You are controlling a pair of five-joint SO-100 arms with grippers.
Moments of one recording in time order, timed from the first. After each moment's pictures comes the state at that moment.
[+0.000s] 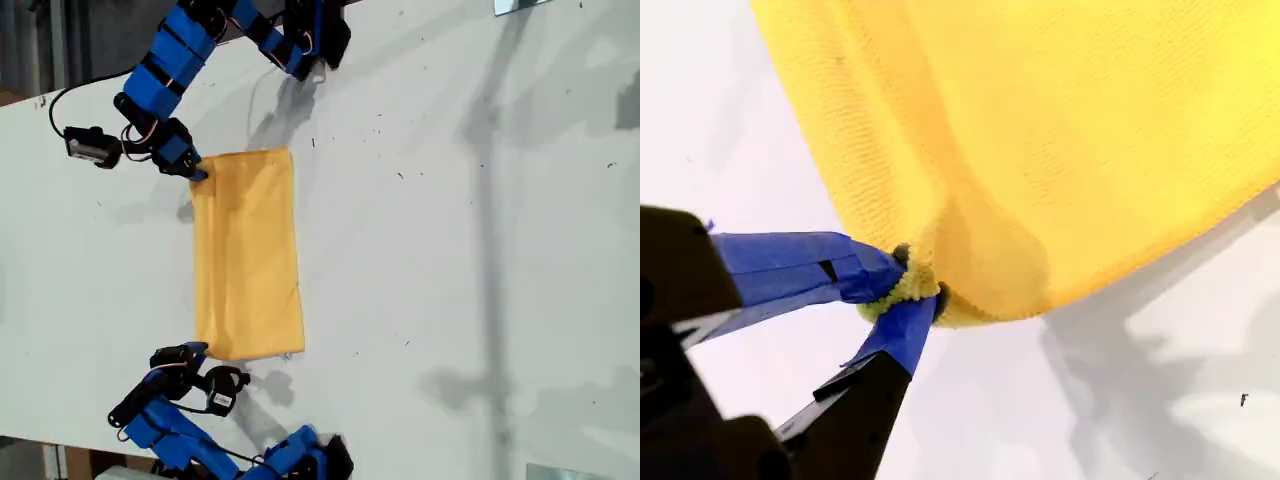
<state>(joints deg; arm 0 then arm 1) -47.5 84.4 68.0 93.7 -46.5 44.6 91.9 86.4 77.0 39.9</state>
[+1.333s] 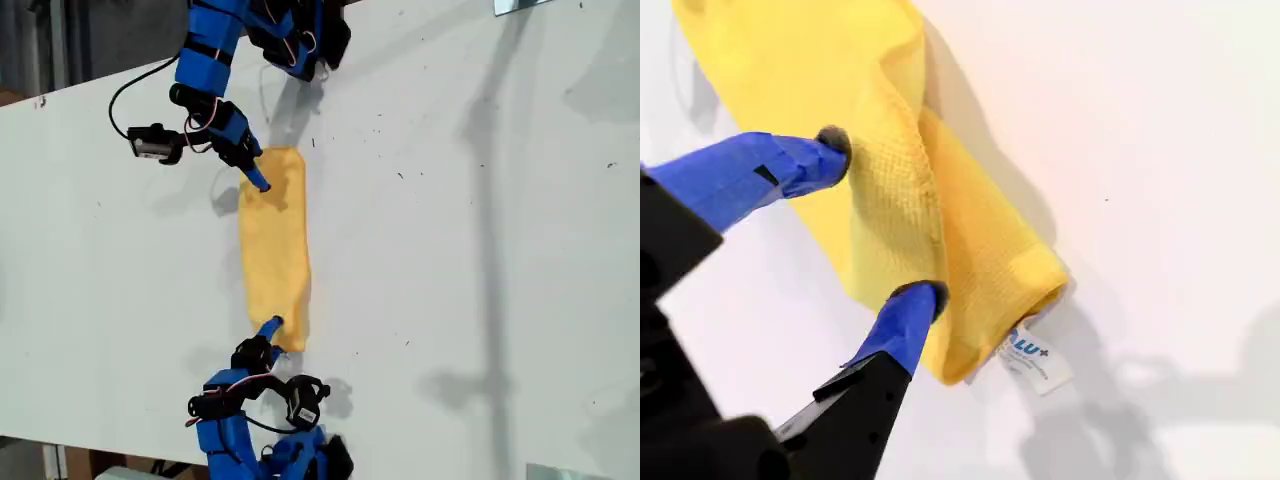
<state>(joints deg) -20.0 110.0 110.0 77.6 -66.4 27.5 116.5 119.4 74.4 50.6</state>
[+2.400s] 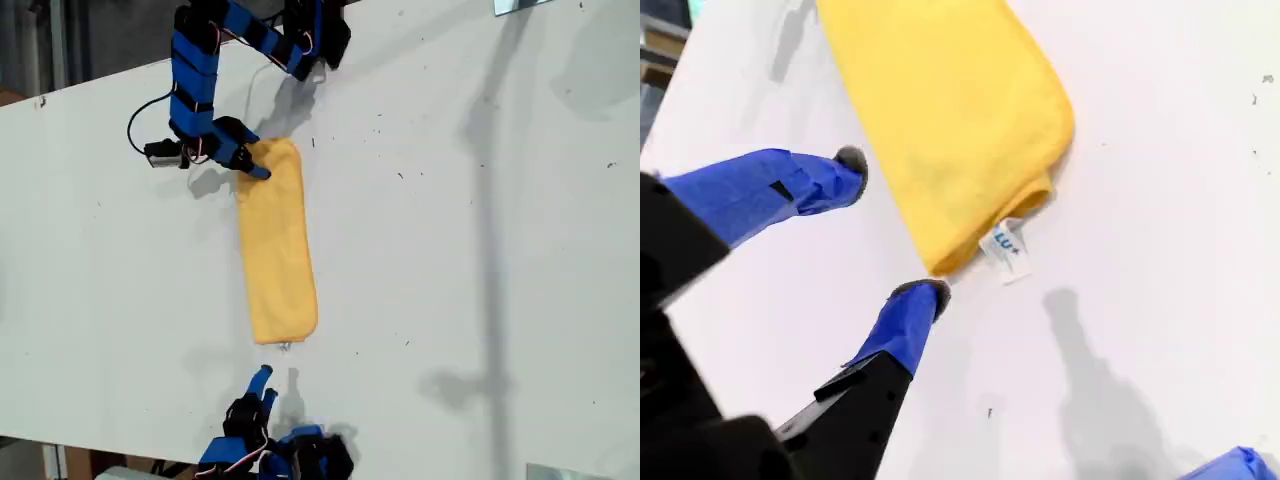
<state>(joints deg) -22.0 149.0 124.8 90.0 -70.8 44.0 82.5 115.1 65.6 42.6</state>
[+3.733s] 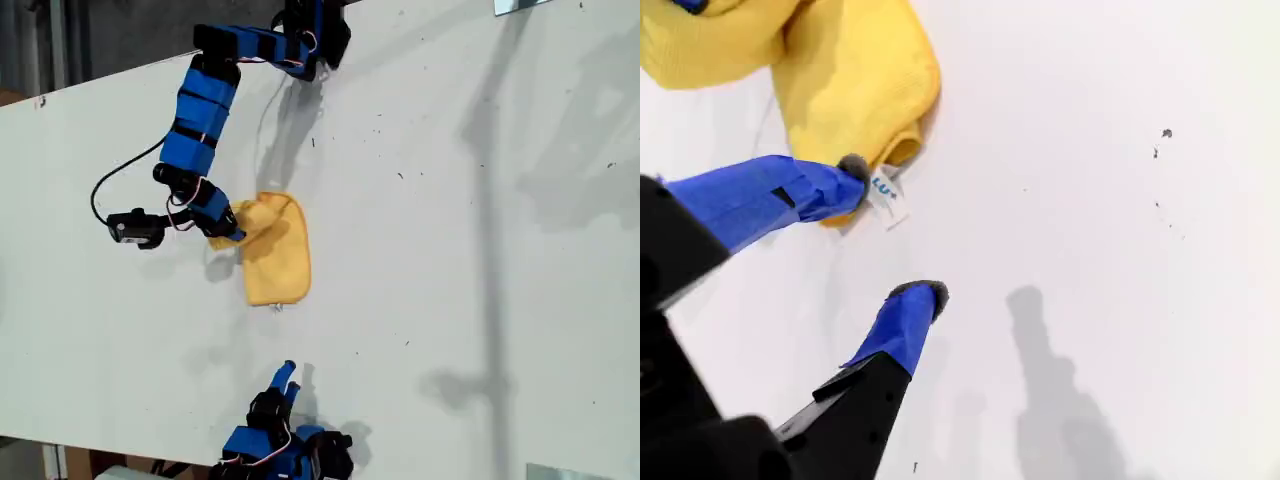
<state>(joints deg) -11.7 156.0 138.2 81.5 -80.8 23.3 65.9 59.1 73.7 40.4</state>
